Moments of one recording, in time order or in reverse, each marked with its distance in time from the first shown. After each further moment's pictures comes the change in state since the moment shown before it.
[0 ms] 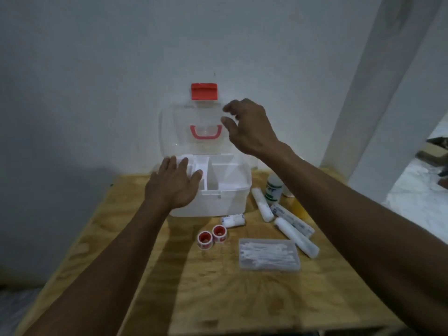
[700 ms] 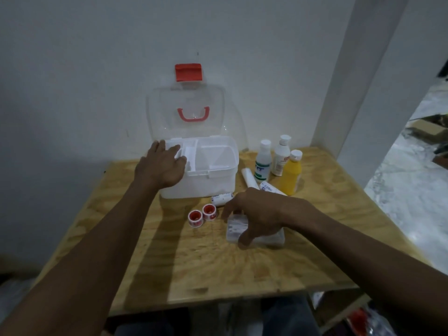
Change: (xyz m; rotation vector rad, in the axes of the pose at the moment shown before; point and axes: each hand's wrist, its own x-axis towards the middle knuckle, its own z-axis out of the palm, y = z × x) left_hand -0.003 0.002 -0.003 -0.025 -0.060 0.015; right_hand -0.160 0.012 -0.017 -0.092 -1.022 -0.024
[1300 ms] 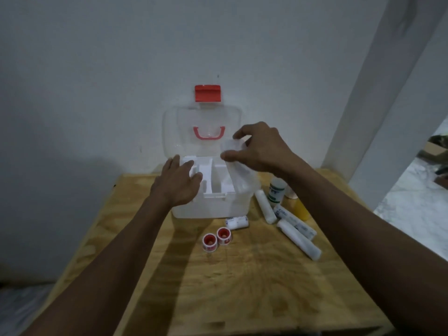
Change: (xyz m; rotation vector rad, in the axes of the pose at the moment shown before) left_hand 0.011 -0.008 -0.004 -0.127 -0.029 0.029; right_hand 0.057 -0.021 -0.115 0.334 0.690 0.227
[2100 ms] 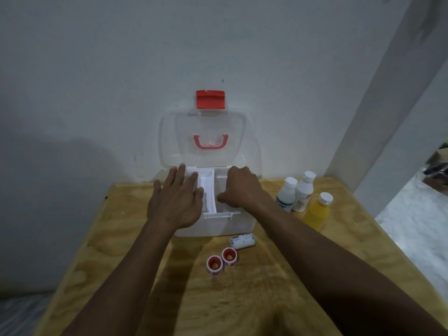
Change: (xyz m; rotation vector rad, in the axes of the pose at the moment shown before) left_hand 0.006 -0.005 0.005 0.195 -0.010 0.072; right_hand 0.033 0.017 0.096 -0.291 -0.122 0.146
